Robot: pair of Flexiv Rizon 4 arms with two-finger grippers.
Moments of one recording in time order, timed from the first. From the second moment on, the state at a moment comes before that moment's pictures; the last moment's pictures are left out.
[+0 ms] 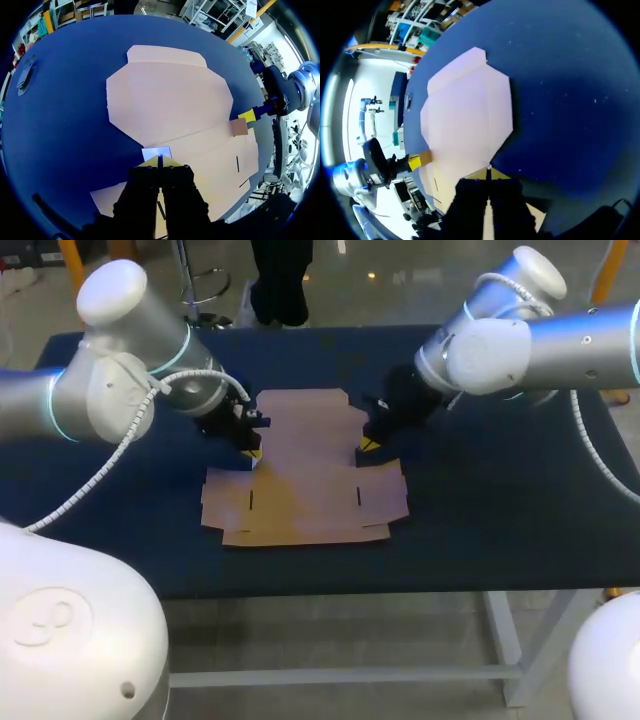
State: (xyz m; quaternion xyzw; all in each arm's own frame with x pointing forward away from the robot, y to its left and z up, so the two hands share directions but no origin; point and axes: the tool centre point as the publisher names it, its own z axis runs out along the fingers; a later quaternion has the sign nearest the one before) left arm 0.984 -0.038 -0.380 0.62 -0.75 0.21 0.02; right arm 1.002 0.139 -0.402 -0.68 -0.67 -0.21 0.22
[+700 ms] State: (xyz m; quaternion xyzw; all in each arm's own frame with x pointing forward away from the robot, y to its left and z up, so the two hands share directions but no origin) left arm 0.970 -0.016 -0.348 0.62 -0.76 0.21 0.04; right arm 1.000 0.105 -0.382 -0.67 -0.67 -0.21 0.26
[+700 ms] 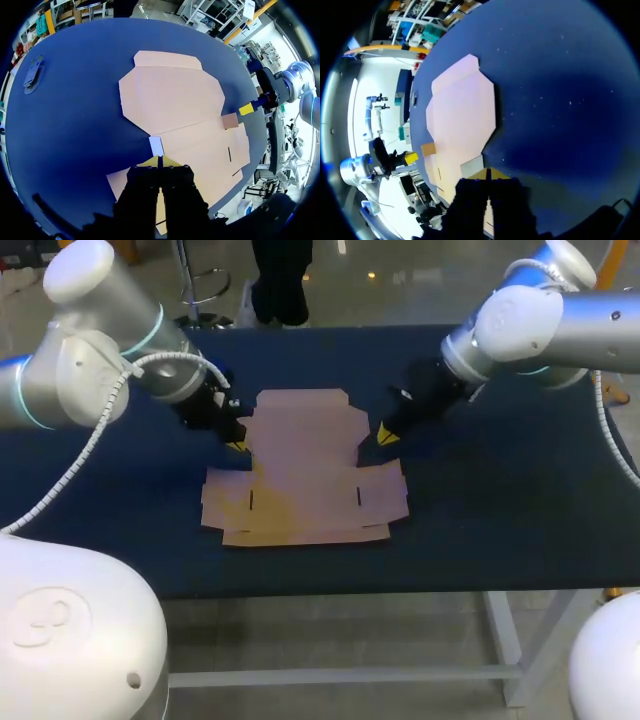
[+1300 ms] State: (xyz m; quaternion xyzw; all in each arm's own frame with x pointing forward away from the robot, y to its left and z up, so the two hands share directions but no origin) left arm 0.911 0.000 -0.331 0.64 -0.74 0.21 0.07; right arm 0.948 0.079 -0.360 -0.68 -0.67 -0.19 0.25
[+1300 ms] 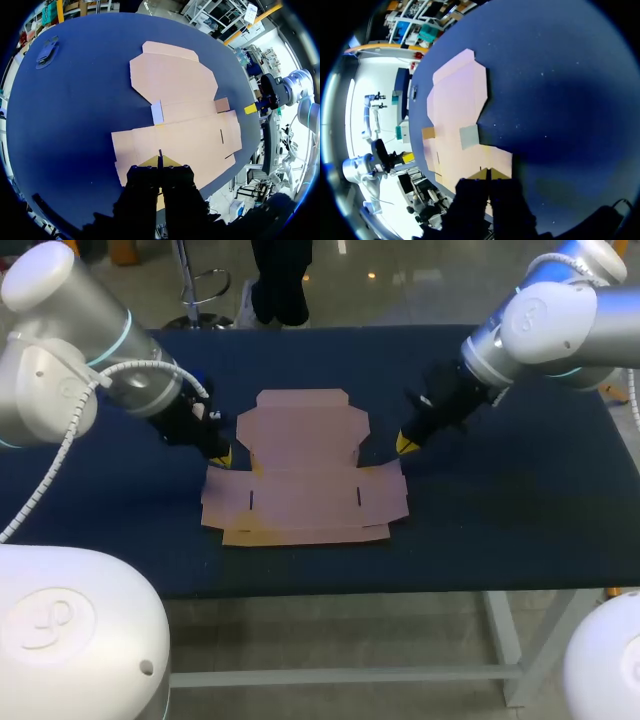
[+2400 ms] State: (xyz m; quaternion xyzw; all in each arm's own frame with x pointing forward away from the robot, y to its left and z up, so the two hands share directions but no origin) left arm 0.790 -0.006 -0.332 0.64 -0.73 0.24 0.10; right arm 0.821 0.059 -0.357 -0.69 -0.66 -0.21 0.23
